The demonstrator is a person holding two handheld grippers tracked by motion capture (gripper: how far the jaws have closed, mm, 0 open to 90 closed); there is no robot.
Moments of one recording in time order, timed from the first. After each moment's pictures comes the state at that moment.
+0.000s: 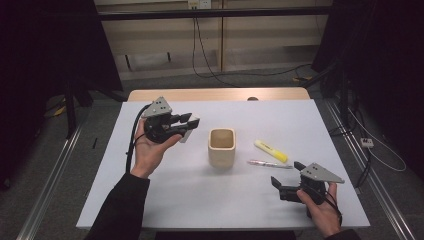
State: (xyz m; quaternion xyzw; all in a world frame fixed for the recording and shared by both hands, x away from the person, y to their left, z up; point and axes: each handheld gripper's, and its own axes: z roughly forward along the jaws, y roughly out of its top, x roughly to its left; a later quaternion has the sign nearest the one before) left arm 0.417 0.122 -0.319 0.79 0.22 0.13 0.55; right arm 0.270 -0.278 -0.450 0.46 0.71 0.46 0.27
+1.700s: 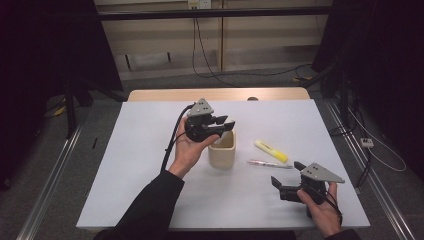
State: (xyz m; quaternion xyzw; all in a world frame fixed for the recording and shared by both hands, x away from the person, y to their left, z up) left arm 0.434 0.032 -0.351 0.80 0.21 0.09 0.55; right arm 0.270 -0.279 -0.450 0.46 0.71 0.46 0.27
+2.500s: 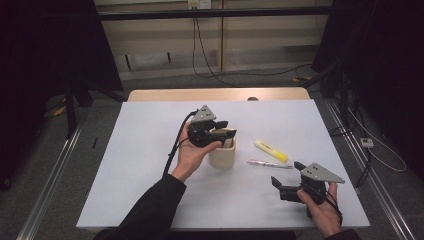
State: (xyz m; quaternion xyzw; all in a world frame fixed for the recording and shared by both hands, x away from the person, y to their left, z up) left arm 0.432 0.028 -0.371 0.81 0.22 0.09 0.54; right arm 0.270 -0.279 -0.450 0.46 0.71 0.46 0.27
